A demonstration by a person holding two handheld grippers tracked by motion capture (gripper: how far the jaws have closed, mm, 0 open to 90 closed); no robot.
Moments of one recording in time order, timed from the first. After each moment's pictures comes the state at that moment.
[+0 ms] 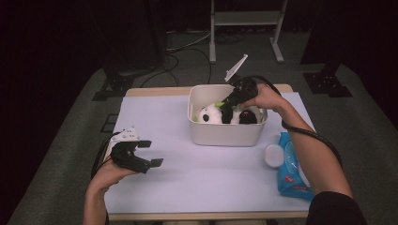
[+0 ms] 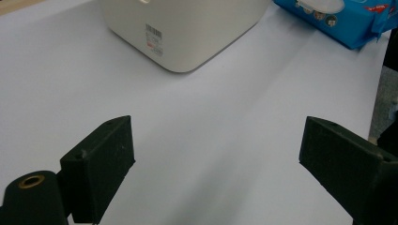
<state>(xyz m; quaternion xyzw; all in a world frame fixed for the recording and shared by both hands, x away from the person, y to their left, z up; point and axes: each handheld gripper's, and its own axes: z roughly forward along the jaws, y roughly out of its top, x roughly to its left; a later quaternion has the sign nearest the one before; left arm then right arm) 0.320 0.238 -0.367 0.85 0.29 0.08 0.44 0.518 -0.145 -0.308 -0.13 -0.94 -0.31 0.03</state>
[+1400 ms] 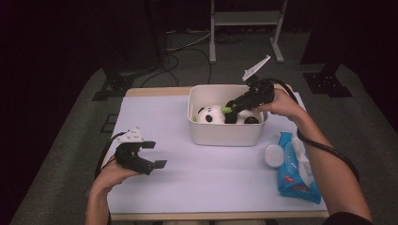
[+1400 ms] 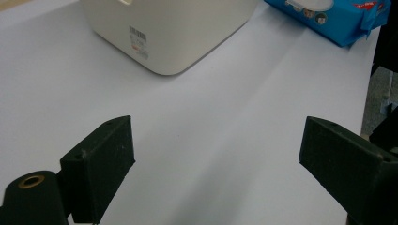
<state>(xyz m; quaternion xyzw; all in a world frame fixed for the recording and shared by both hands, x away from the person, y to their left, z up) 0.319 0.228 -0.368 0.85 0.28 0.07 0.44 0.486 -0.190 -0.296 -0.19 -0.91 -0.37 0.02</state>
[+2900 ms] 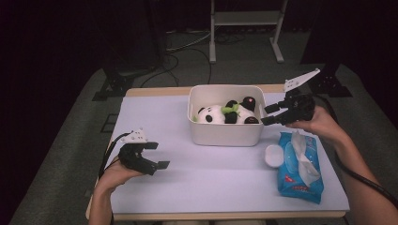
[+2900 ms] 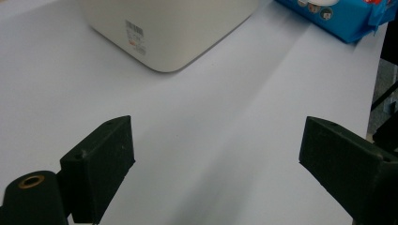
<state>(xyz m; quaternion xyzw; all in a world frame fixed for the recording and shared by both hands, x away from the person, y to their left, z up) 0.322 0.222 -0.375 0.85 0.28 0.07 0.44 0.411 -0.275 -0.291 -0.24 -0.88 -0.41 -0.02</state>
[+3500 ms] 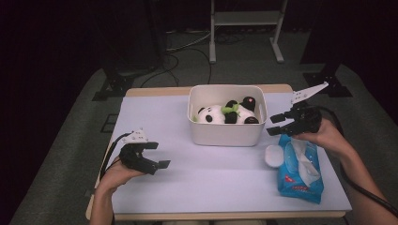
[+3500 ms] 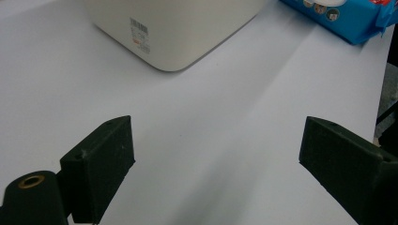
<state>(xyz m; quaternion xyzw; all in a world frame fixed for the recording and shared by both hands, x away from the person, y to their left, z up) 0.323 0.221 -0.378 0.85 0.29 0.08 0.44 0.390 -0.293 -0.314 -0.25 -0.87 -0.42 -0.02</state>
